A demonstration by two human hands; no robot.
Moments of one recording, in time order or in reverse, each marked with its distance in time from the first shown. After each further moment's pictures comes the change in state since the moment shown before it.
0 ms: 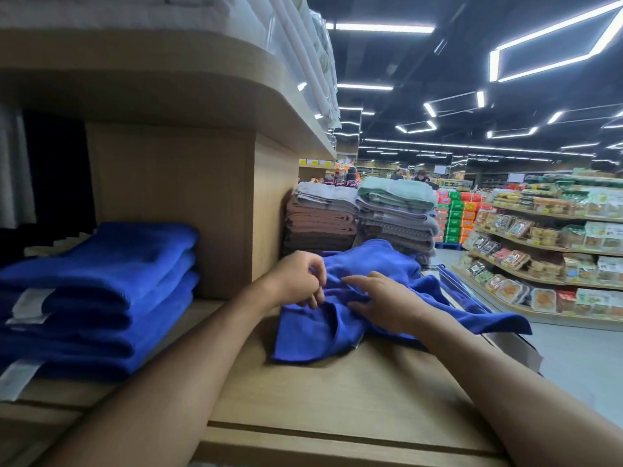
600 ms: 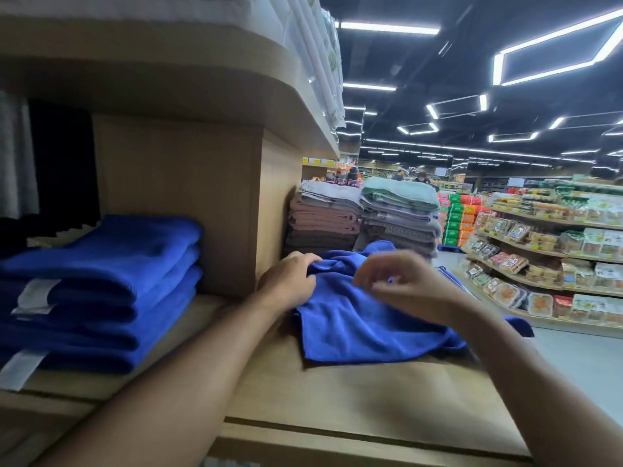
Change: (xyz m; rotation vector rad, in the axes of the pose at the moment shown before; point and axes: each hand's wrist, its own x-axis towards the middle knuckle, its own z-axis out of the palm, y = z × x) left_hand 0.016 -0.032 0.004 0.447 0.265 0.023; right_hand -0.042 -0.019 -0.062 0.529 0.119 -0.312
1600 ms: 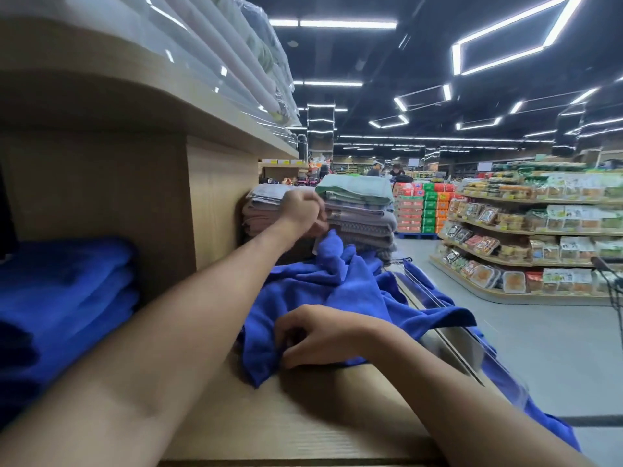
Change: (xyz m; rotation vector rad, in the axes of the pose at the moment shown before) left_hand 0.109 0.120 -0.013 -0.801 0.047 -0.006; right_hand 0.001 0.010 0.046 -0.060 -0.447 0.115
